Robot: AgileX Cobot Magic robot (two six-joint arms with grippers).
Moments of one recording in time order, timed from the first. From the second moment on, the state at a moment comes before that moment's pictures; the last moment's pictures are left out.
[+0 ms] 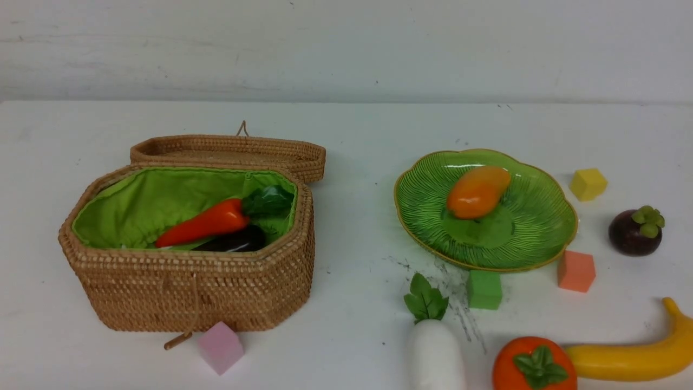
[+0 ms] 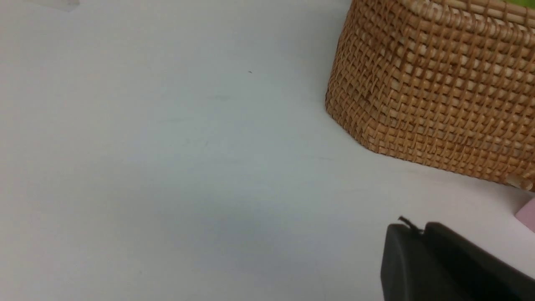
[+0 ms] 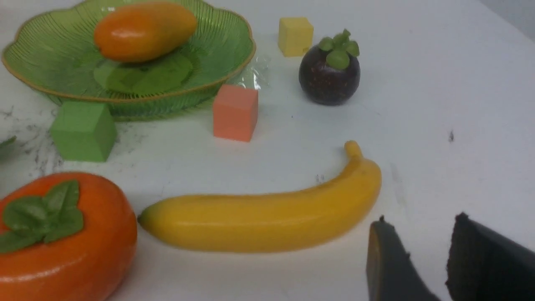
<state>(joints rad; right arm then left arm) -0.06 -0.01 0.03 -0.07 0.27 0.01 0.05 -0.01 0.03 0.16 0.40 -0.34</state>
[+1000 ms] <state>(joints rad) -0.06 0.41 -0.84 -0.17 0.63 0.64 0.05 -0.01 0.03 0.16 0.40 -0.34</state>
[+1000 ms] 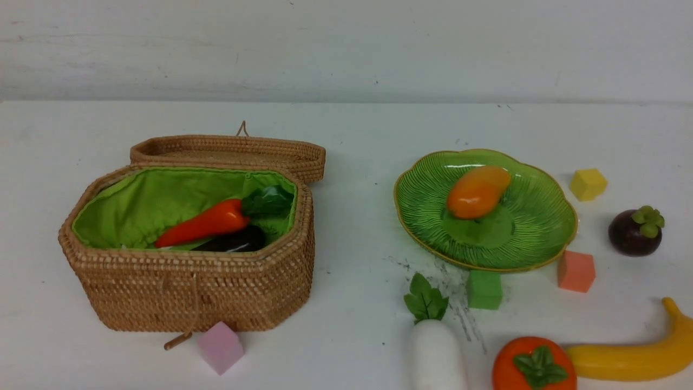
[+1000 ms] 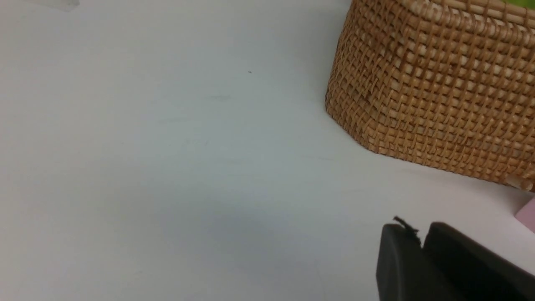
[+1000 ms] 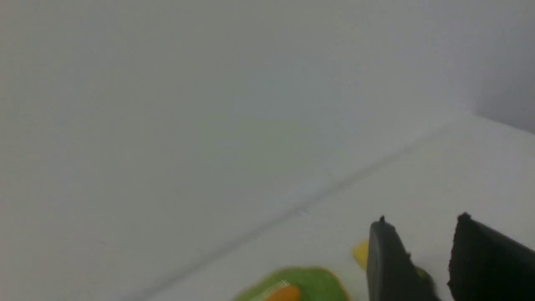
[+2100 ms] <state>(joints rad) -0.06 1.18 -0.88 0.23 0.96 0.49 0.05 -0.01 0.03 0.16 0.40 -0.35</state>
